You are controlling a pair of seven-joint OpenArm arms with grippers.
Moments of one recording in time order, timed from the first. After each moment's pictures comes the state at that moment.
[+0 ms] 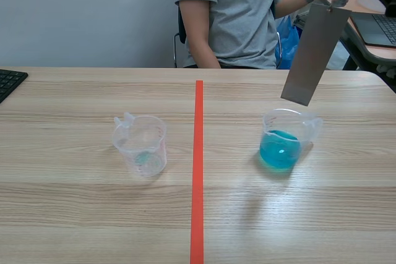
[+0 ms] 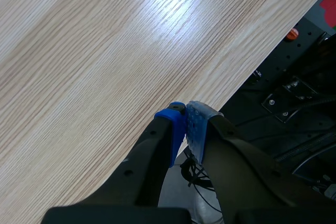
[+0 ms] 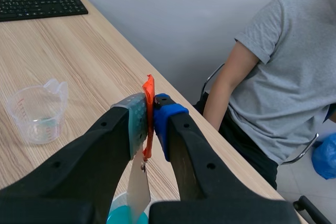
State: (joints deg) left arm 63.1 -43.7 -4.7 104.3 -0.9 -16.5 -12.3; right arm 2.1 42.3 9.8 107.3 43.4 45.4 -20.6
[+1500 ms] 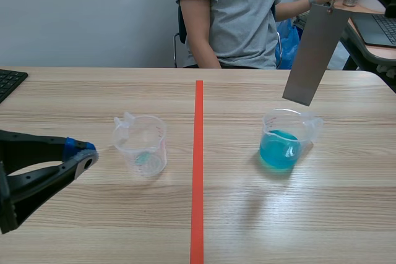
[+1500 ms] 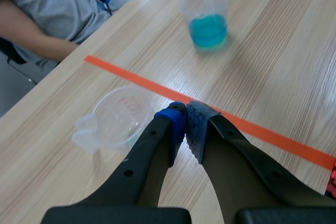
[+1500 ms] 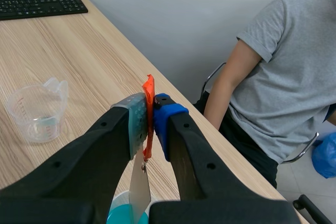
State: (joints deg) left arm 45.0 -52.3 1.9 119.7 -9.8 -18.0 -17.8; right arm 2.1 42.2 9.8 107.3 43.4 45.4 -20.8
